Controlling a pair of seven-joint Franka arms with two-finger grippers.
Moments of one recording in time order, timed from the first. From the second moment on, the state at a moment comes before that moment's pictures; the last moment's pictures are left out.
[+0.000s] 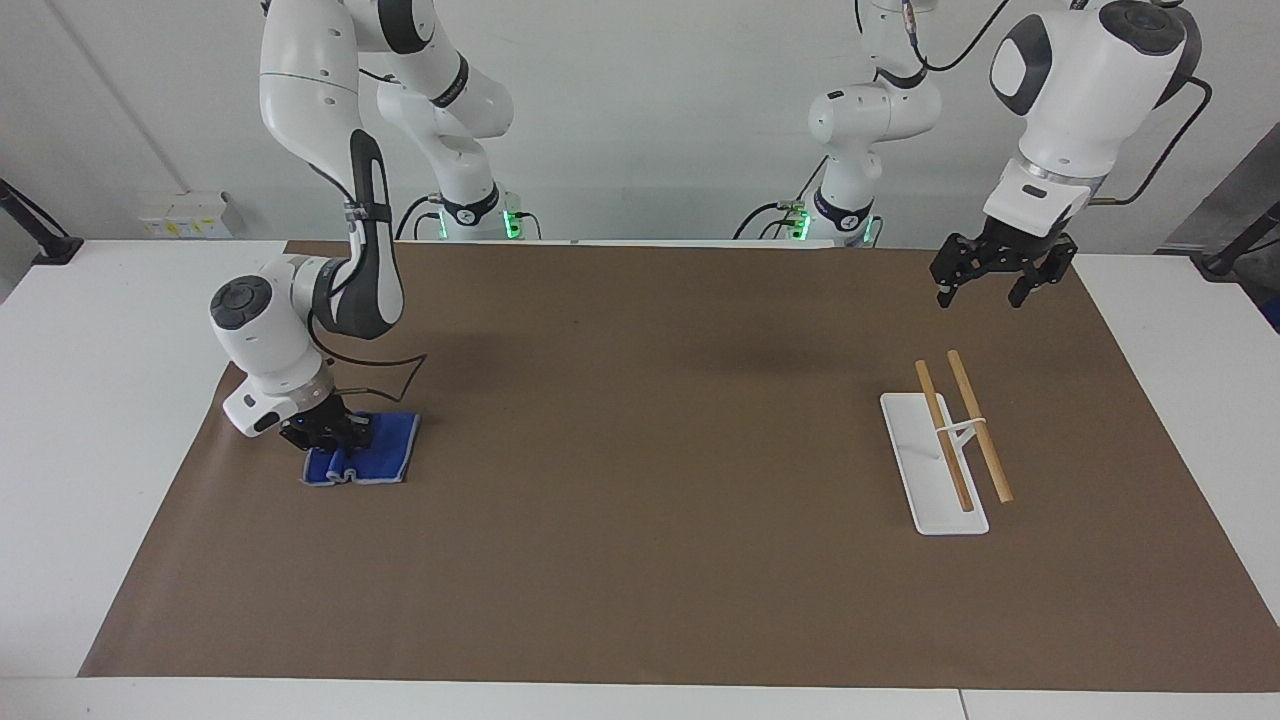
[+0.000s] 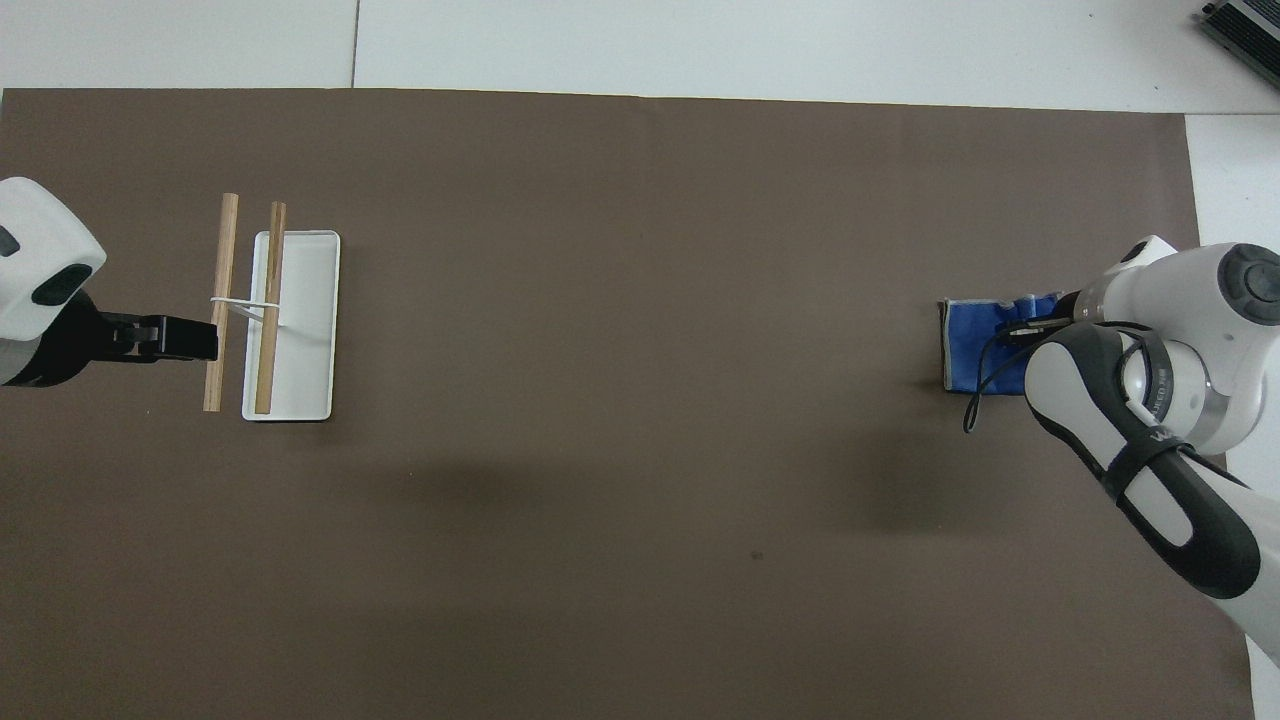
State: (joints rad) left arm 0.15 -0.14 -0.24 -1.87 -0.02 1.82 -0.02; right arm -0.15 0.35 -0.02 -2.00 0.00 2.42 -0.21
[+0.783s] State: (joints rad) left arm 0.15 -0.14 -0.24 -1.87 -0.02 1.82 -0.02; right arm -0.15 0.25 0.17 -1.98 0.32 2.43 -0.08
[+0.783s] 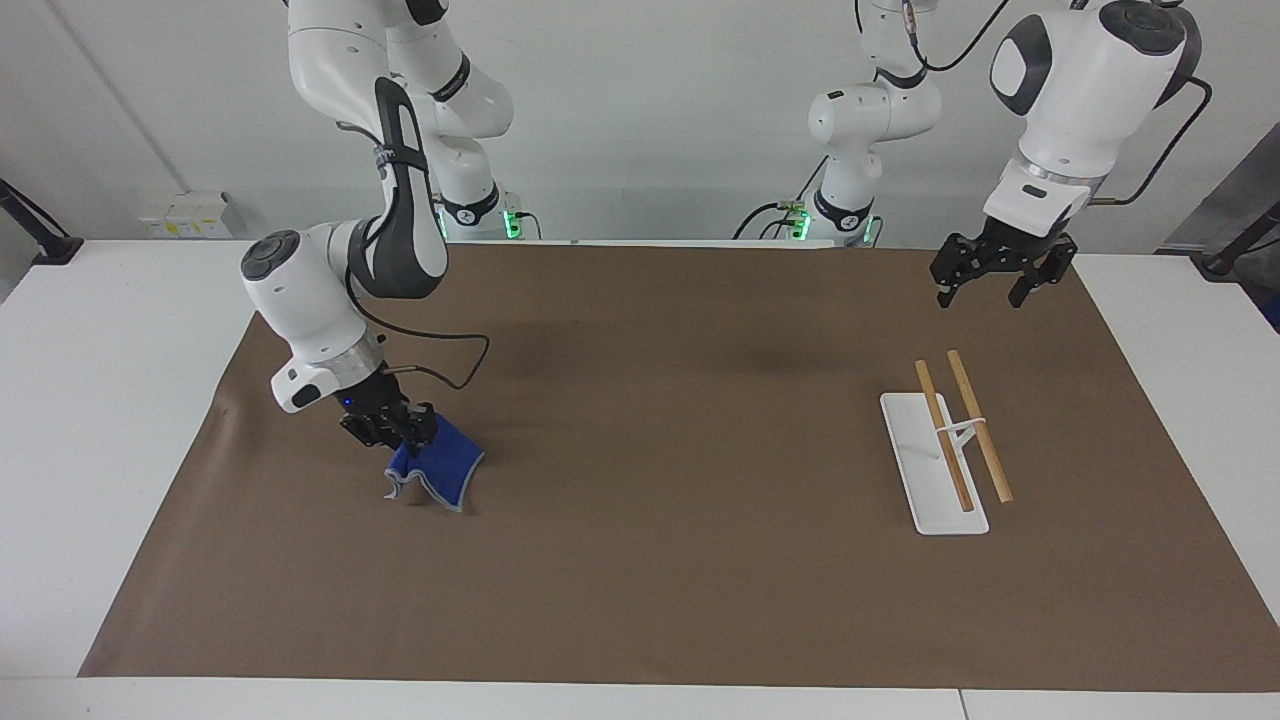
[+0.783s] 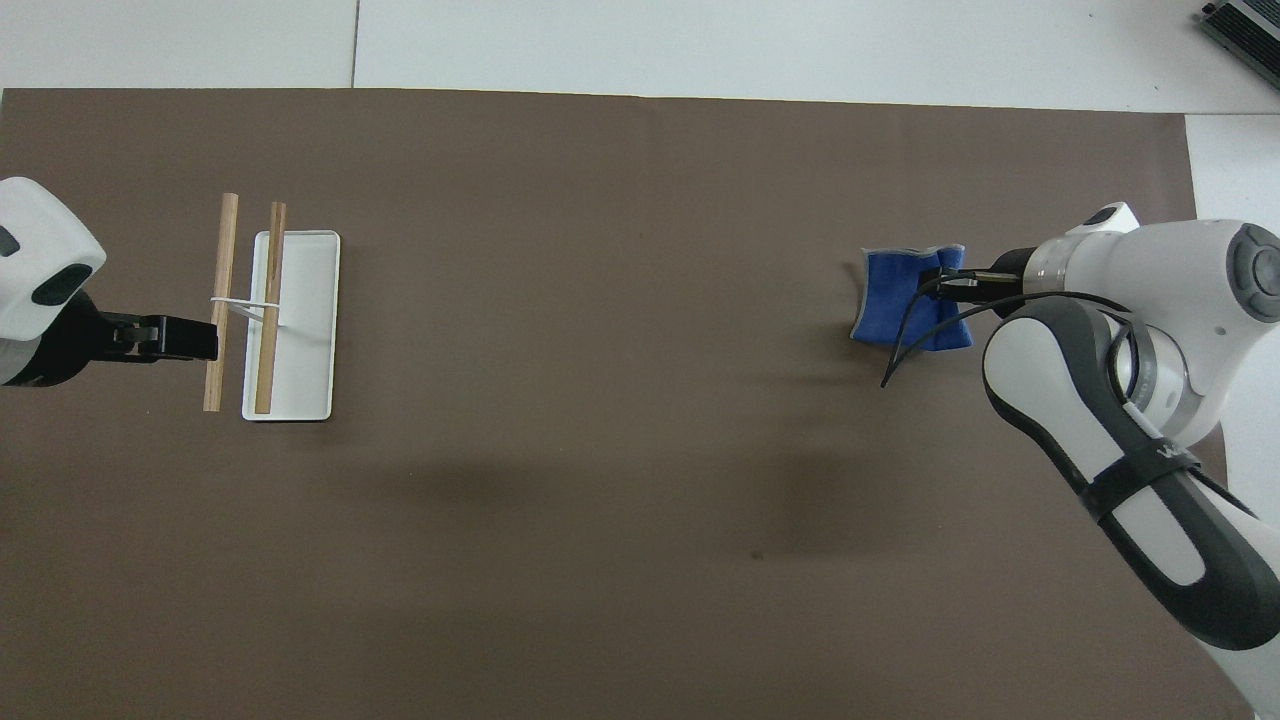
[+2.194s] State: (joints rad) left arm 0.15 -0.14 -0.25 -1.86 -0.03 1.81 -0.03; right arm -0.14 0.12 0.44 -1.87 0.87 2.27 0.03
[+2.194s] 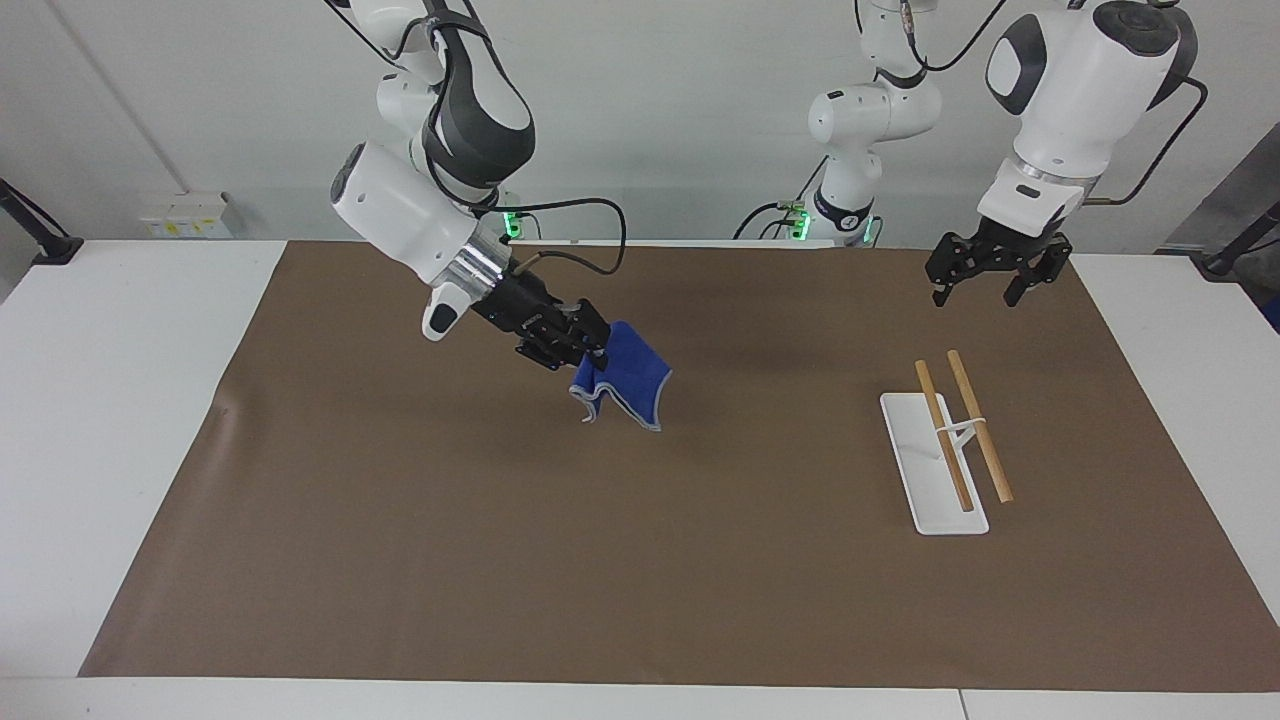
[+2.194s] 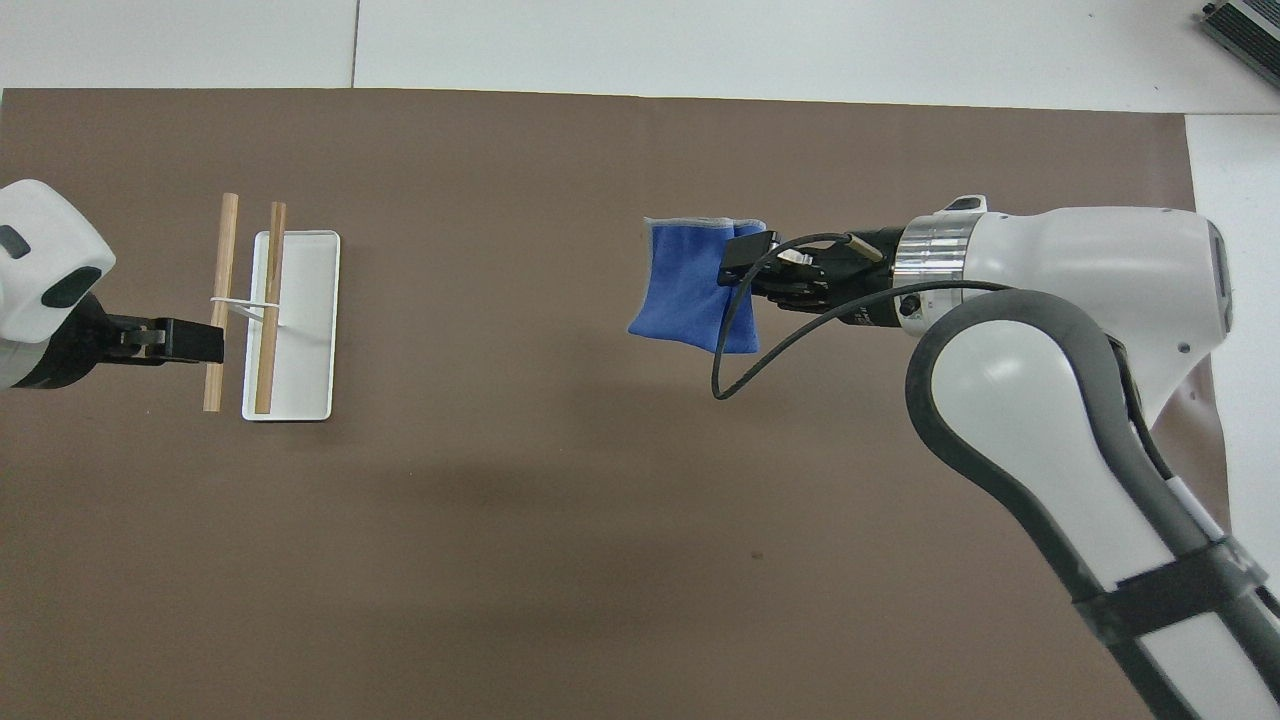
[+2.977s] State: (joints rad) left arm 0.14 -0.14 -0.26 -1.94 -0.50 2.03 -0.46; right arm -0.13 0.11 0.46 -1.87 1.08 2.27 -0.05
